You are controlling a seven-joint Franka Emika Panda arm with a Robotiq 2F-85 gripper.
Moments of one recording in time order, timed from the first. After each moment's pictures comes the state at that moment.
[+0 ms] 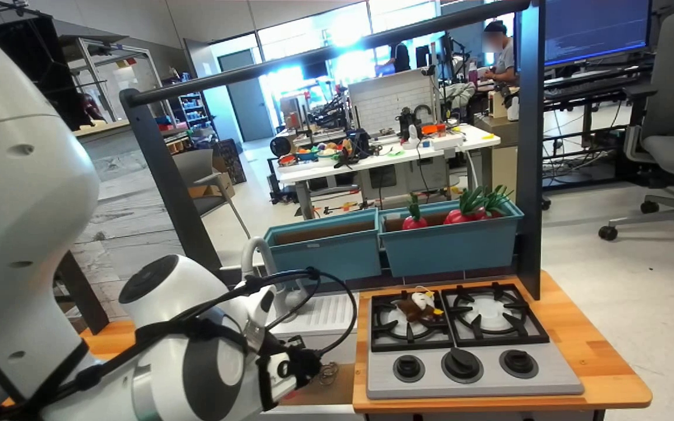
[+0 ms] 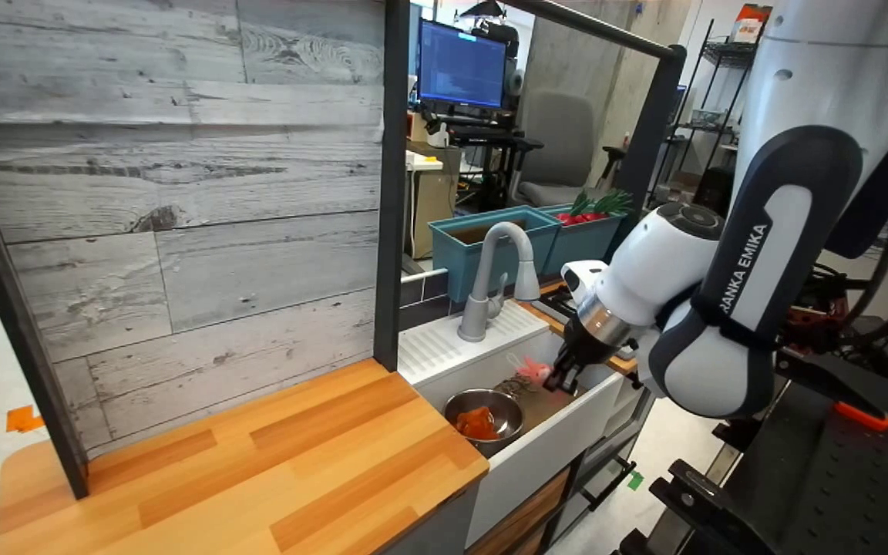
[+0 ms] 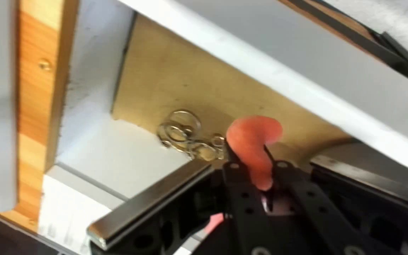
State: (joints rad) arm 0.06 1.17 -0.25 -1.94 -0.33 3.50 -0.21
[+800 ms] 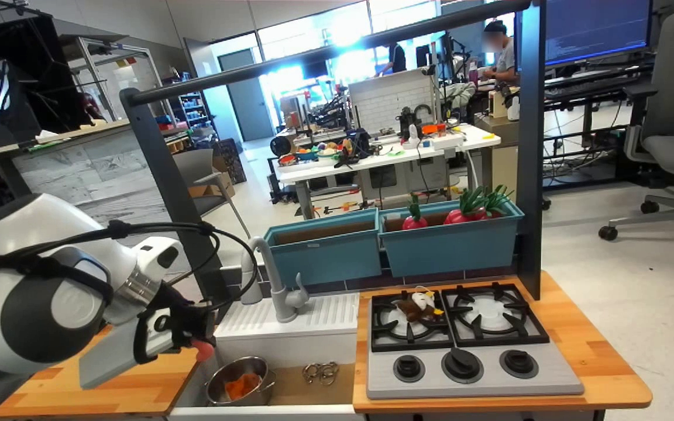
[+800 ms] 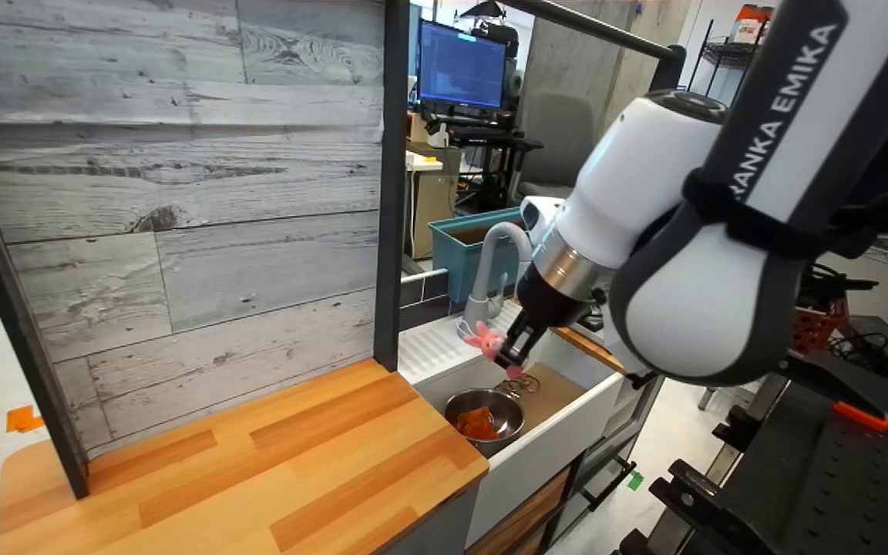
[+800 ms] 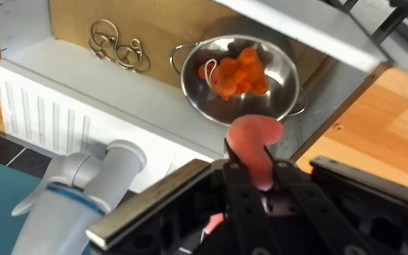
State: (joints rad) arm 0.33 0.88 -0.23 -2.18 -0.05 3.43 -0.20
